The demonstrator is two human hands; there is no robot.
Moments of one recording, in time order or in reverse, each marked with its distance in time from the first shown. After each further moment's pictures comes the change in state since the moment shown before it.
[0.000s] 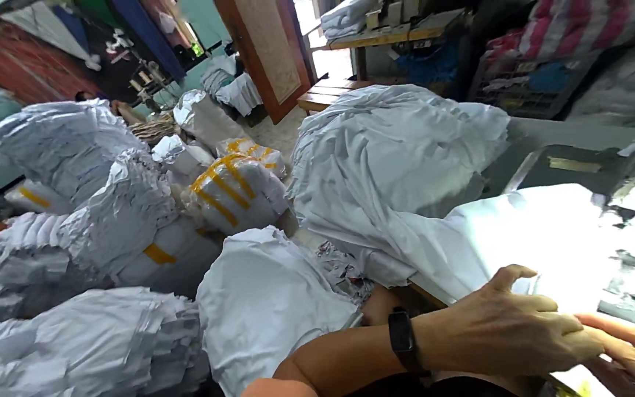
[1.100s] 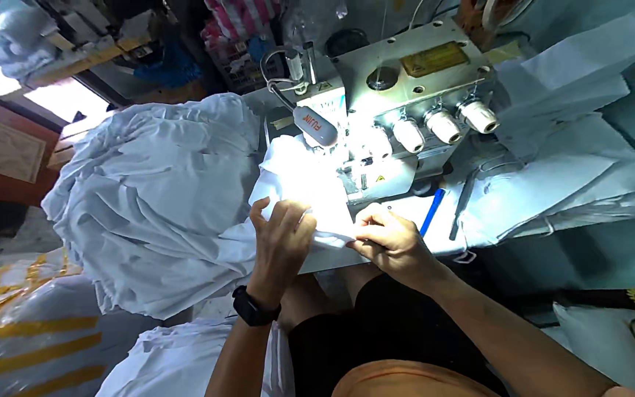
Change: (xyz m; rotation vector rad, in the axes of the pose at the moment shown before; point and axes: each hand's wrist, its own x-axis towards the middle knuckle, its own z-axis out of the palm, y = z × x) left_hand 0.007 -0.086 0.022 0.097 0.230 0.130; right_hand 0.001 -0.004 0.062 -0.022 0.505 0.257
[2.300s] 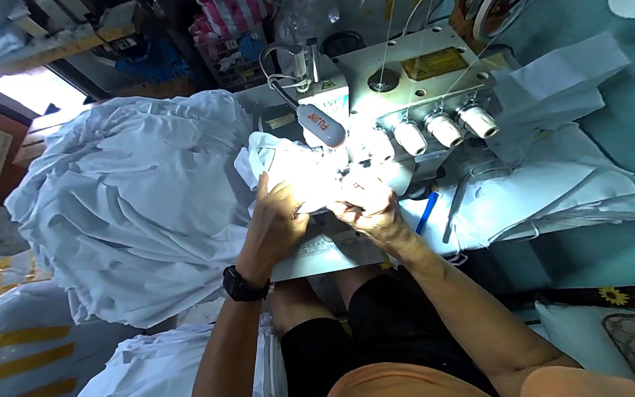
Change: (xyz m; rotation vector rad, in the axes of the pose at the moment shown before) left_hand 0.021 -0.029 0.015 -0.342 -0.185 -0.146; right_hand 0.052 0.025 0.016 -0.164 0.116 -0.066
